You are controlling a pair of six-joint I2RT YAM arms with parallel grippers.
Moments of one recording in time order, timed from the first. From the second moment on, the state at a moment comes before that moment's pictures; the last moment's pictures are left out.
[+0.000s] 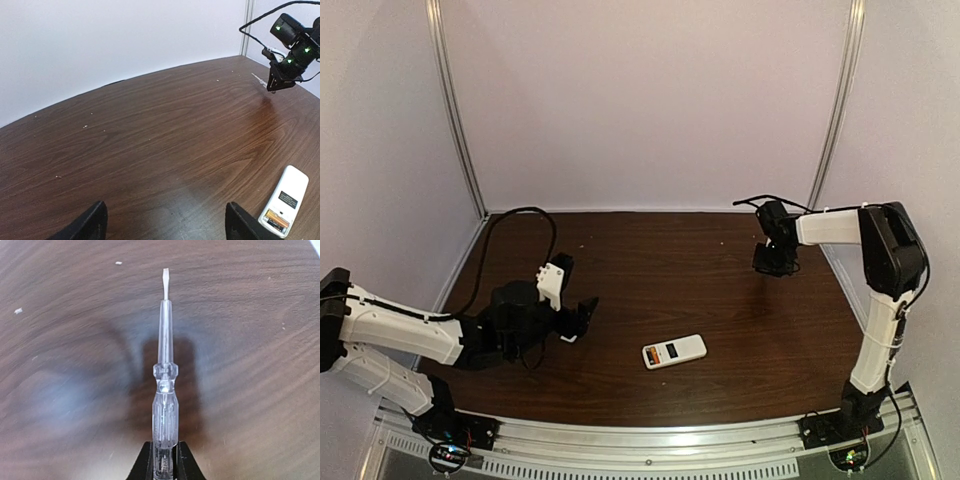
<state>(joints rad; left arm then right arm) -1.02 1.27 0.44 0.51 -0.49 -0.15 0.26 1.99 1.32 -0.47 0.23 0.56</state>
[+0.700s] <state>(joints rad) -1.00 1.20 0.35 0.63 -0.31 -0.13 0.69 1.25 0.90 -0.36 0.13 0.45</state>
